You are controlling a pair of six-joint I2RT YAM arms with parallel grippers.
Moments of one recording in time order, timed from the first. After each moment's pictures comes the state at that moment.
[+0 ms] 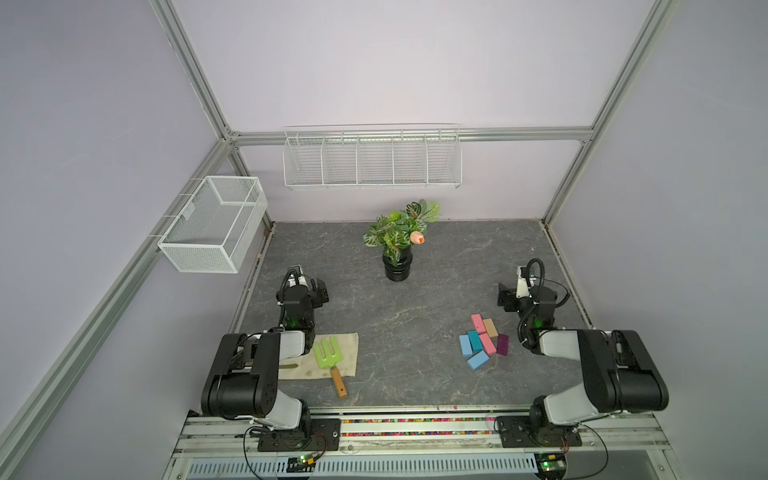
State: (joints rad) left arm -0.07 1.51 0.41 0.76 -0.25 -0.07; right arm 0.00 1.51 0.38 0.75 0.02 -0.03
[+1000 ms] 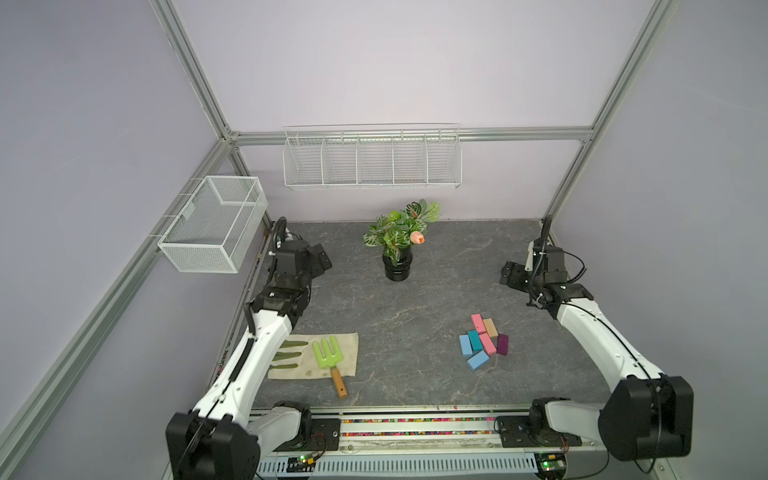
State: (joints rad) left arm -0.22 1.07 0.94 -0.37 -0.32 -0.49; right arm 0.07 1.27 0.94 -0.45 0.04 0.36
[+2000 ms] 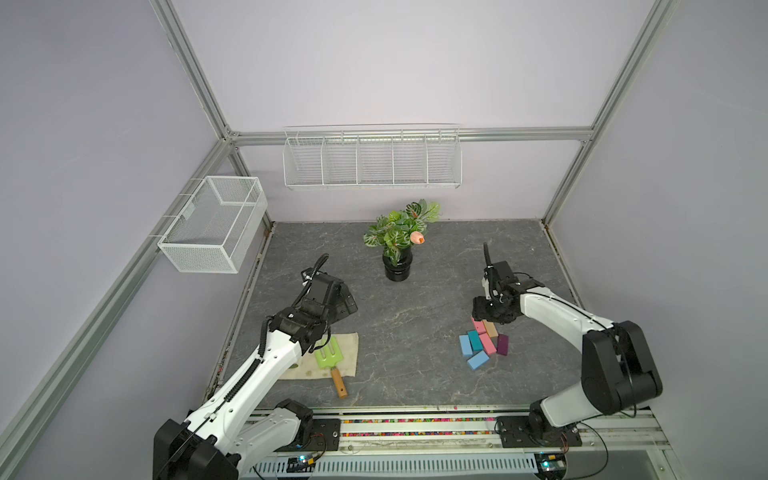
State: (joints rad) left arm -0.48 1.05 0.85 -0.68 -0.29 -0.75; right arm 0.32 1.54 0.94 -0.67 -0.02 0.34
